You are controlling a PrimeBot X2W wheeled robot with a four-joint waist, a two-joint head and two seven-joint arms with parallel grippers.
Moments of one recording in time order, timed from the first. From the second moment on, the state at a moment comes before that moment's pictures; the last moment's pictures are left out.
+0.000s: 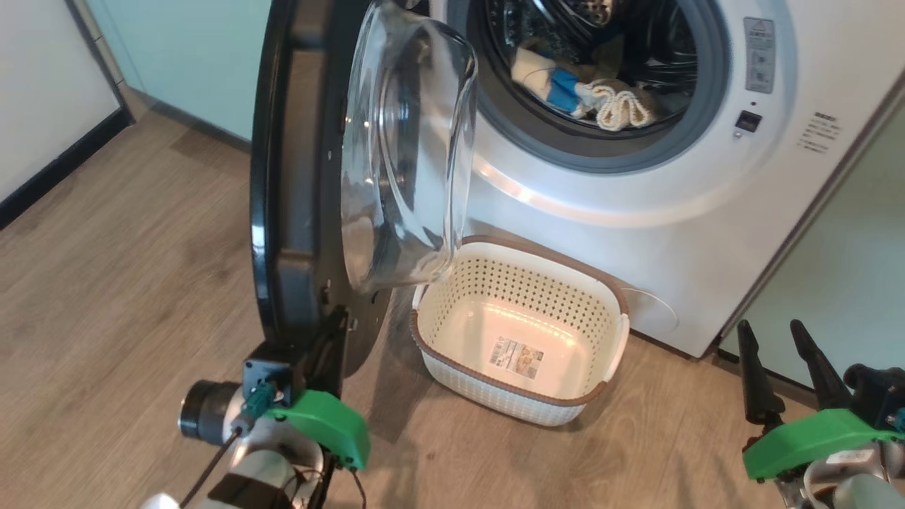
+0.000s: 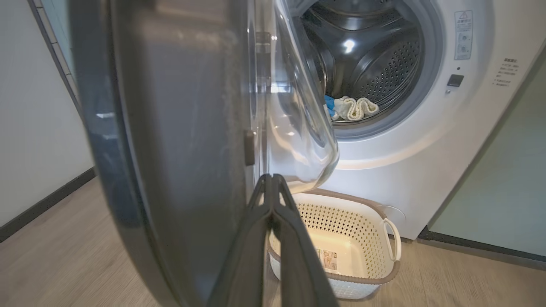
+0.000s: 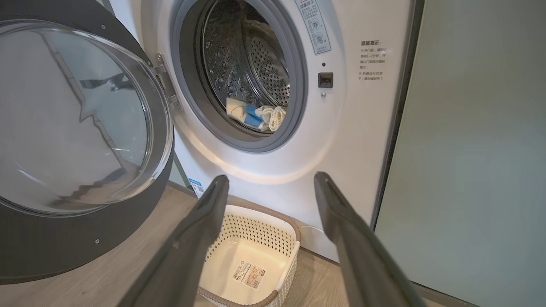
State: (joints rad) left arm -0.16 0.23 -0.42 0.14 -0.37 0.27 -0.19; right arm -0.13 -0.15 0.16 0.34 0.34 0.13 -0.25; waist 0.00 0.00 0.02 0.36
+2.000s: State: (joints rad) left arm -0.45 0.21 0.16 0.57 -0.31 0.14 -0.26; right arm -0.21 -0.22 0.21 0.35 0.34 0.13 -0.25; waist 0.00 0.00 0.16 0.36
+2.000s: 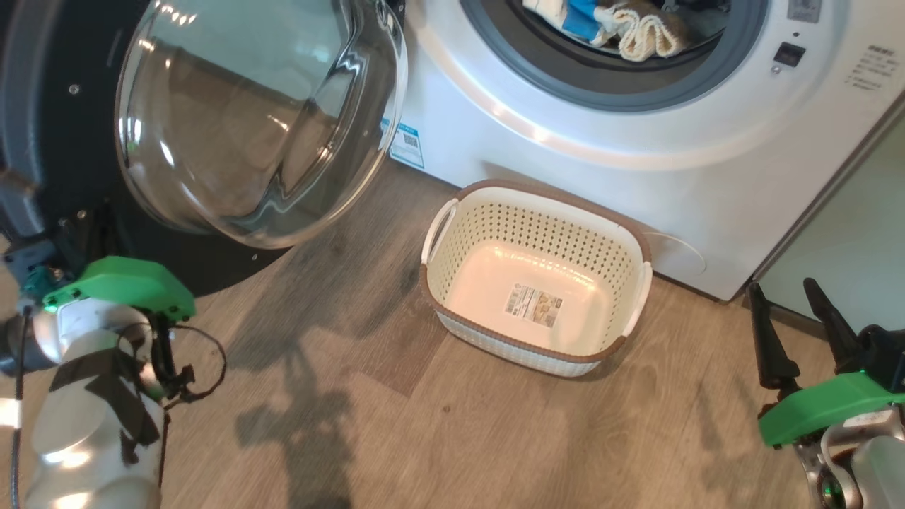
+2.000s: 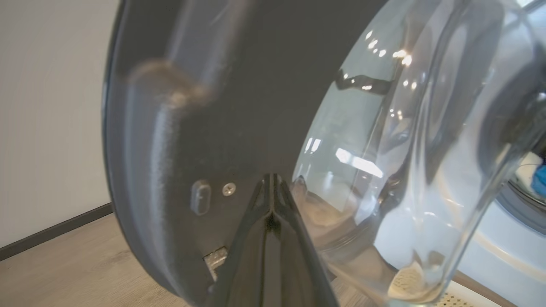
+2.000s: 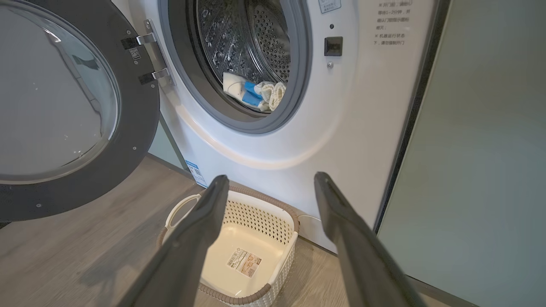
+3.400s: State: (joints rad) left arm -0.16 0.17 0.12 0.41 -0.20 -0.03 -0.26; right arm -0.13 -0.15 0.17 0.32 0.31 0.13 -0.25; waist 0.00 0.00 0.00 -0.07
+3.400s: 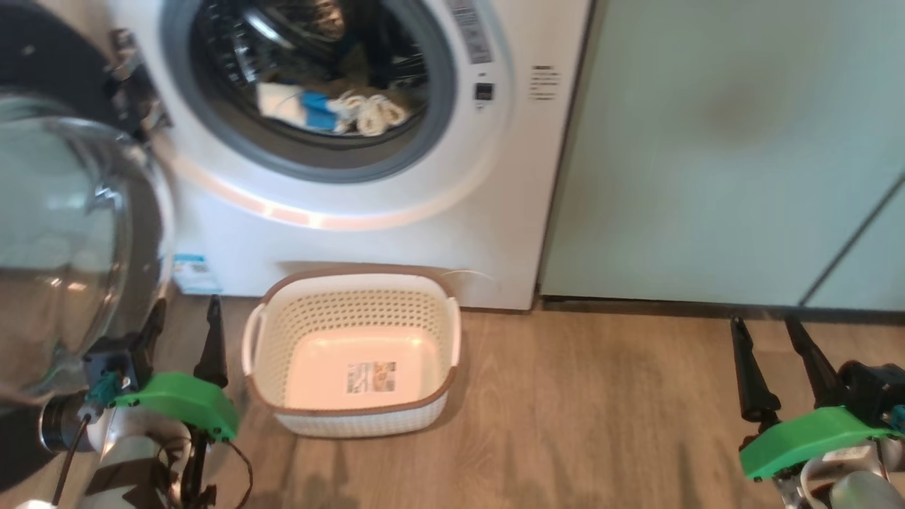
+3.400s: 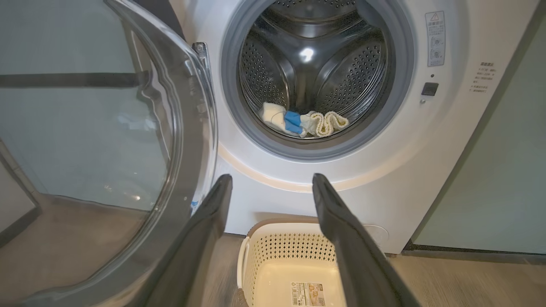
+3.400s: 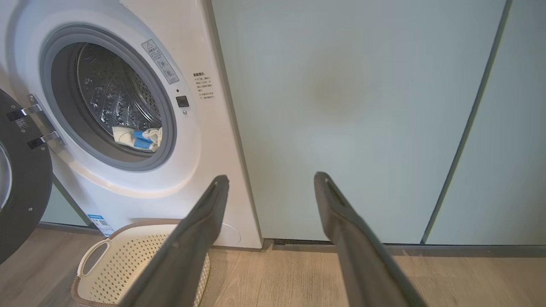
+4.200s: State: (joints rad) left arm -0.17 0.14 0.14 0.47 -0.22 -0.11 -0.26; right arm -0.10 -0.15 0.13 0.30 0.30 0.13 -0.25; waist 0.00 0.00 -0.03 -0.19
